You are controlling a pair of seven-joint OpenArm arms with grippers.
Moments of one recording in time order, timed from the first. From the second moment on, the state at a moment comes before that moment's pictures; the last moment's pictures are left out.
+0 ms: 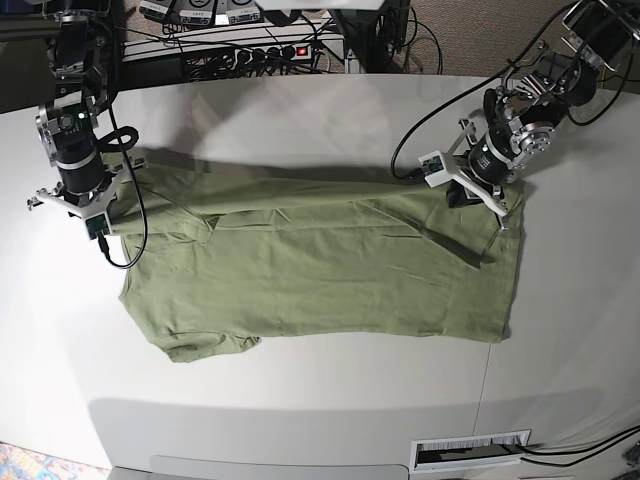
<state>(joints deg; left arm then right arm) 3.7 -37.7 35.4 95.4 22.2 -13.7 21.2 -17.1 29.5 15.0 107.9 -1.2 16.2 -39.6</state>
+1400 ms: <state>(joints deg) 0.4 -40.5 35.5 100.1 21.5 -4.9 27.2 -16.6 27.1 3.5 102.5 5.7 18.5 -40.8</state>
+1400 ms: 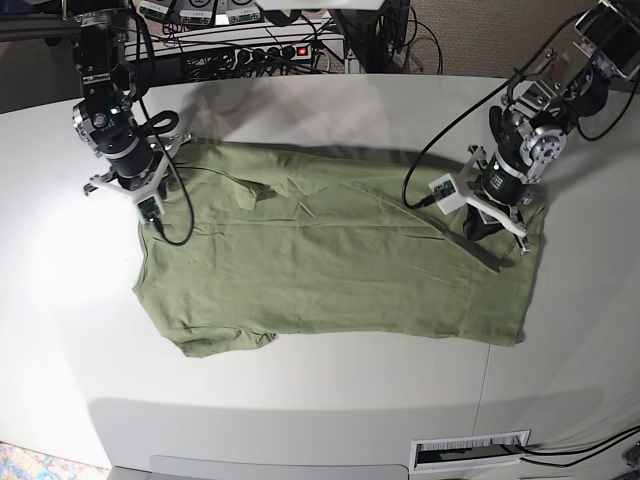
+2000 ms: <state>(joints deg) -4.1 -40.2 35.2 84.3 22.3 -13.6 23.4 -16.3 27.3 0.5 102.5 1.0 18.5 -44.4</state>
